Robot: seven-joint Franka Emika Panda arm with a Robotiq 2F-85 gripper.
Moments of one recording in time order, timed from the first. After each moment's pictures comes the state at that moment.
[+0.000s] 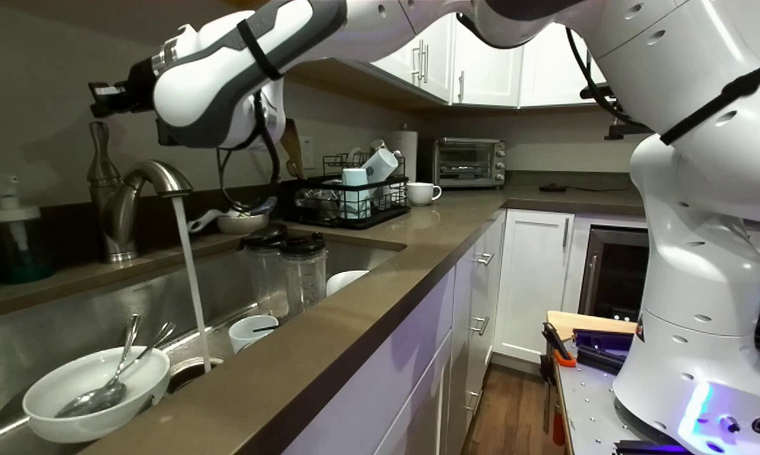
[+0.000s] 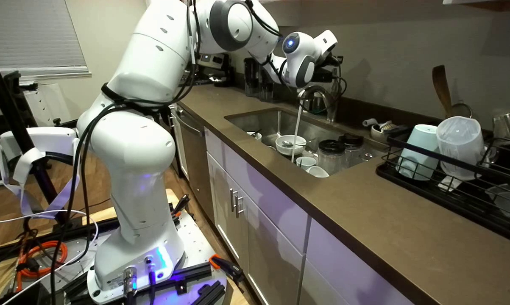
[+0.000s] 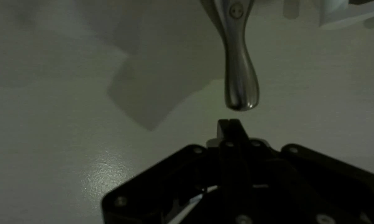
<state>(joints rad) 0.28 0.64 -0.12 -1.49 0.13 3.46 -0.10</state>
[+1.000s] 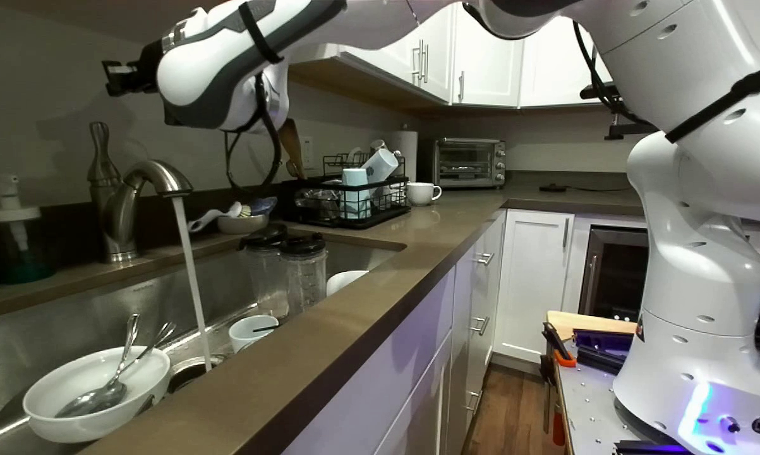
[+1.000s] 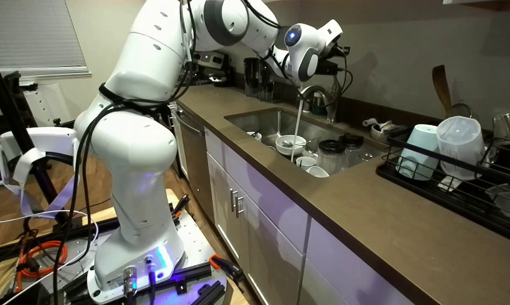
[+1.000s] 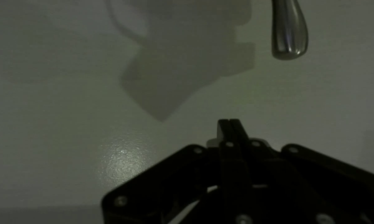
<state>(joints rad) 0.33 0.60 -0.21 -1.49 0.19 3.46 -0.09</state>
